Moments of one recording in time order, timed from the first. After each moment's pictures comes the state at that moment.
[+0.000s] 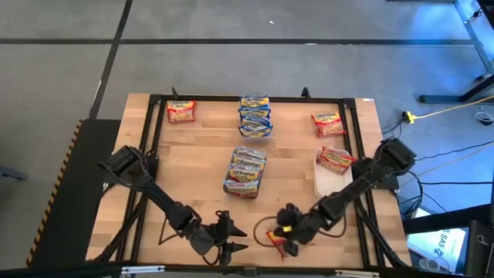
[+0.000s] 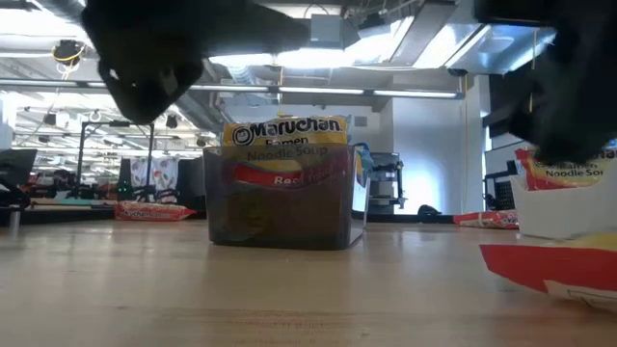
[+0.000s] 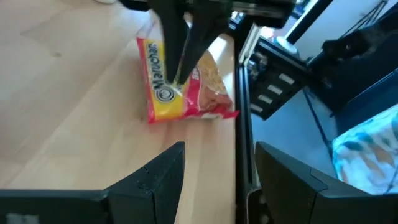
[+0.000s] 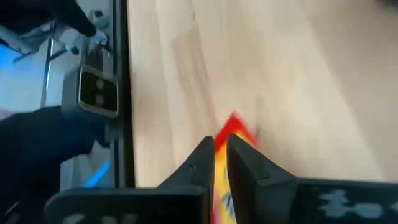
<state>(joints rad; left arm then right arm) -0.72 1.93 1.03 0.48 -0.57 -0.78 0.69 1.75 0.92 0.05 0.22 0.92</state>
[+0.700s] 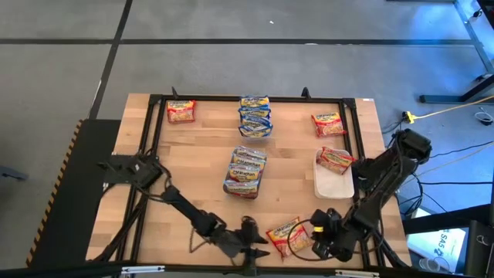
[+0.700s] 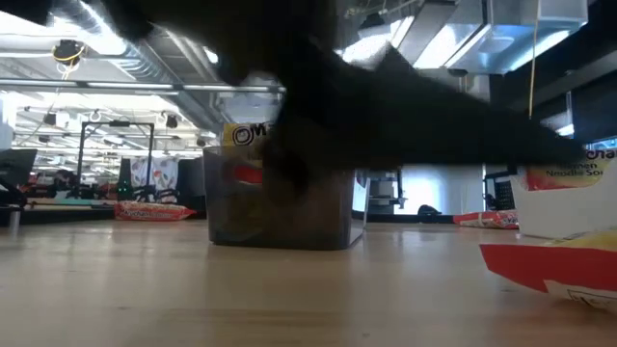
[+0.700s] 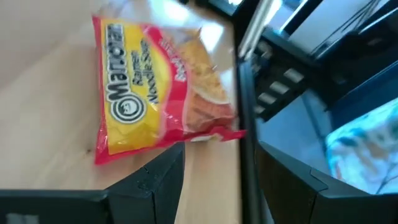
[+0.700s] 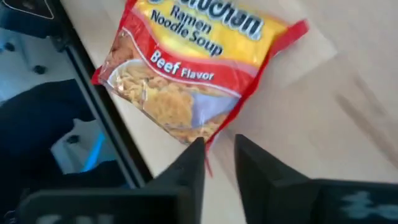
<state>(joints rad) -0.62 2.23 1.34 0.49 -0.42 -0.75 0.97 1.55 0.92 -0.51 0.26 1.55</state>
